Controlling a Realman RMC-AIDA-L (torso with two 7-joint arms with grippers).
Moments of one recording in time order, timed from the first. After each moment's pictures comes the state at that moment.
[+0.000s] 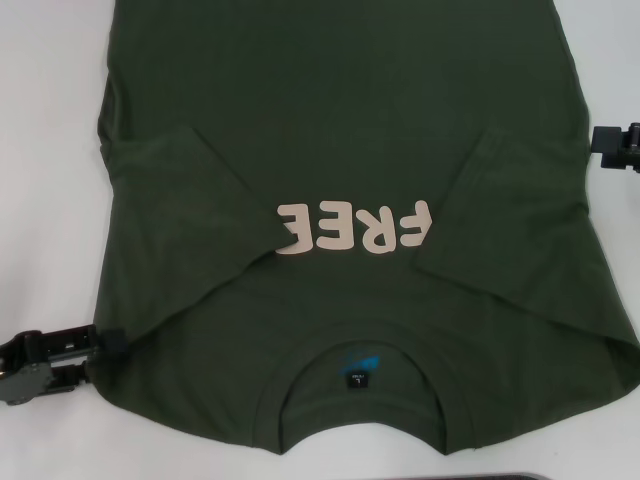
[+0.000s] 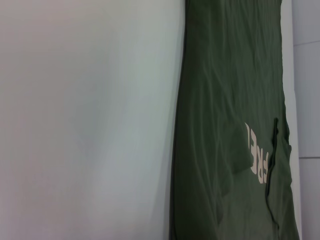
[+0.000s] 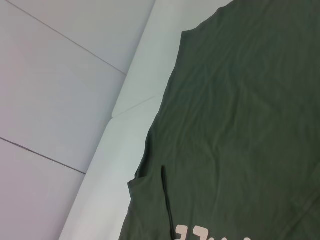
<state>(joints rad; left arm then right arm) -0.29 -2.00 0.45 0.56 2.36 1.71 -2.28 0.45 1.87 -0.42 -0.64 -2.18 -1.76 2.15</state>
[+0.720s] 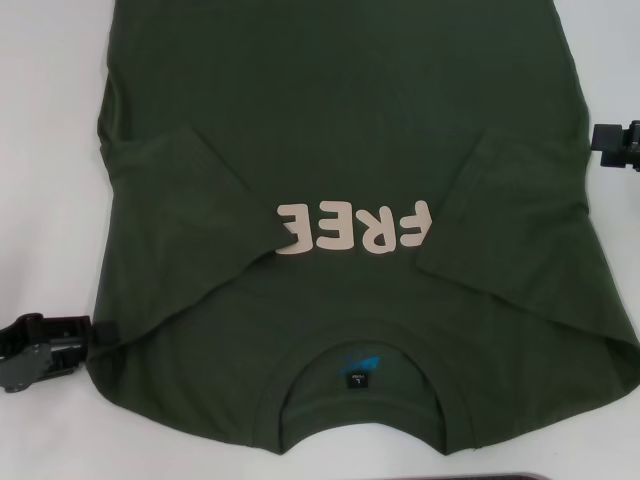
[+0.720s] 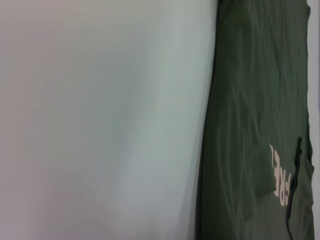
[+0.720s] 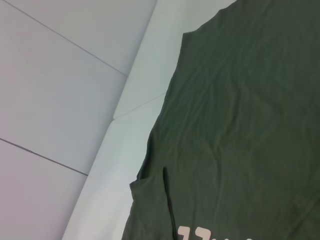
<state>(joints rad) -0.31 -1.99 0.47 0.57 2.36 1.64 -2.35 0.45 1.87 -0.42 -0.64 -2.18 -1.77 2.15</state>
